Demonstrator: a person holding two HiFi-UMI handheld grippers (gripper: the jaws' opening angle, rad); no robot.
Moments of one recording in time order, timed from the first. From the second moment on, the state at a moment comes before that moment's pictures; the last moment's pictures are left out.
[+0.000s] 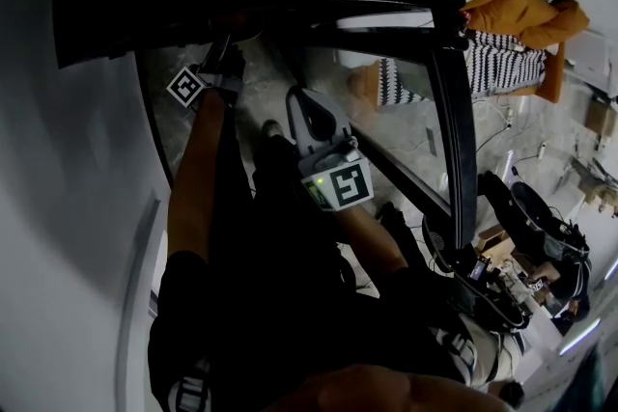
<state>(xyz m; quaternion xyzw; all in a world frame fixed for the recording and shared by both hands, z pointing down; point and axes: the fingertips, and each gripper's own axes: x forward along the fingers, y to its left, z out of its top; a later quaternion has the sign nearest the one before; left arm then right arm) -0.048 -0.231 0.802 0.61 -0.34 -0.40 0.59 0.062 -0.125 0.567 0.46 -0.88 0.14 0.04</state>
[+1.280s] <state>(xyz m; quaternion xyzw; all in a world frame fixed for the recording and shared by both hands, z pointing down) -0.052 -0.240 0.790 0.59 -0.36 -0.44 0.58 0.056 -0.121 0.558 0.45 -0.88 0.14 0.02</state>
